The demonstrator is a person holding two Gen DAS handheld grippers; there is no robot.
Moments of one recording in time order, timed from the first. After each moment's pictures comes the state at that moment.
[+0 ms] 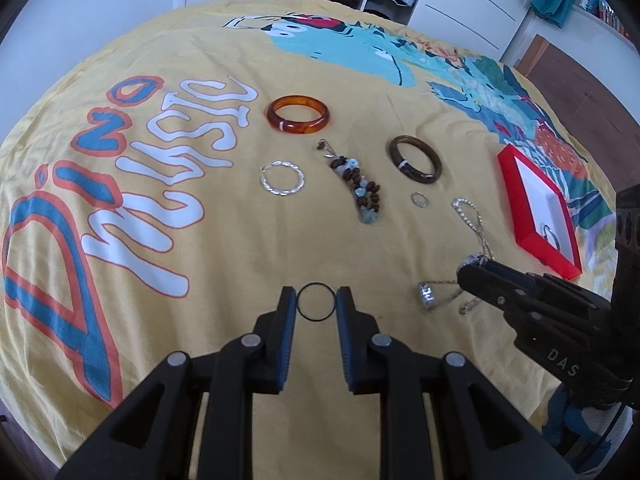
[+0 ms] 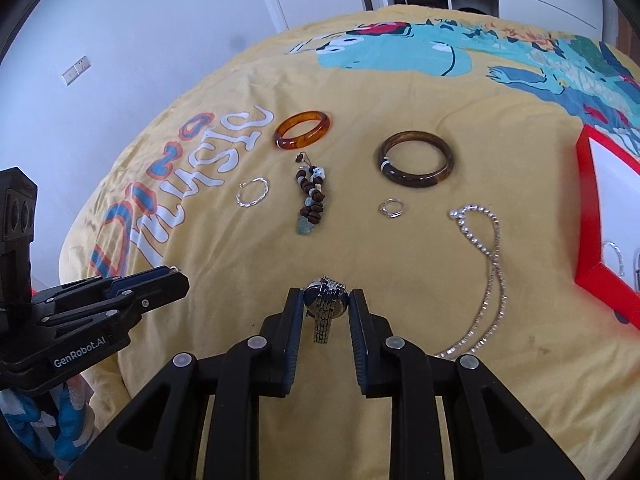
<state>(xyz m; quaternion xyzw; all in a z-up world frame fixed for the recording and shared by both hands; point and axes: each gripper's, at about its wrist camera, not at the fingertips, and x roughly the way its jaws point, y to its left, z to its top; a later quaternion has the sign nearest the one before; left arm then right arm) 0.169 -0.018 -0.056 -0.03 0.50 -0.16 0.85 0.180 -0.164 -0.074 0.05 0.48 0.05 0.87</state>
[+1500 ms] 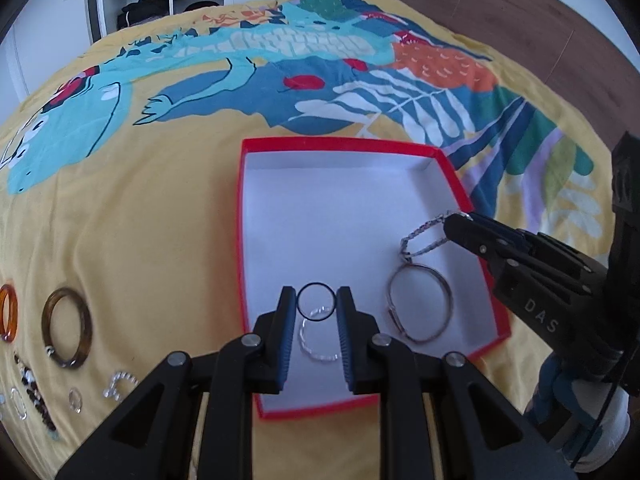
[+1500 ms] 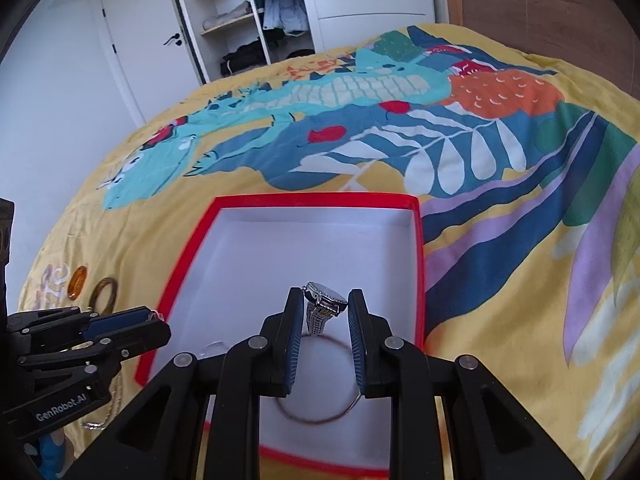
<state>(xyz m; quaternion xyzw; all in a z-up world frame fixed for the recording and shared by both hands) 0.228 -0.403 -0.052 0.12 0.48 -0.34 0.80 0.172 -0.506 -0.034 0.12 0.40 -0.17 0.89</state>
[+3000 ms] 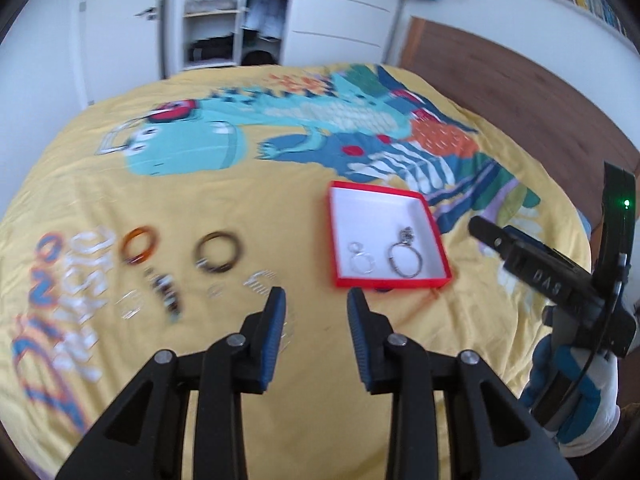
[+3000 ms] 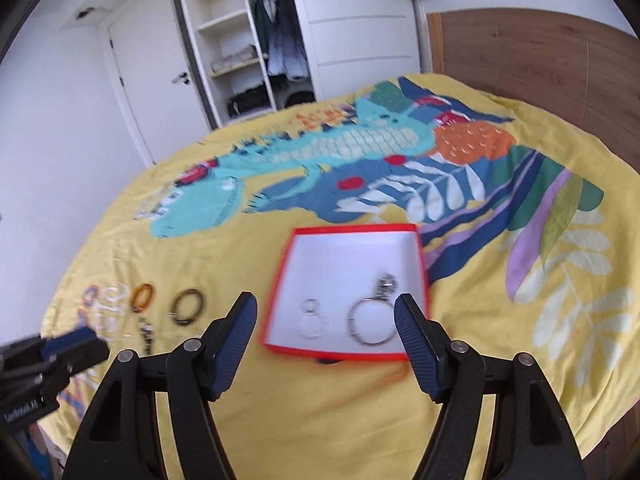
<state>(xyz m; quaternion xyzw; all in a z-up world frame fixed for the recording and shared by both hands) 0.096 -0.189 0.106 0.05 0.41 -0.29 0.86 0.061 -0.360 0.095 0.12 0.32 -0.19 0.92</state>
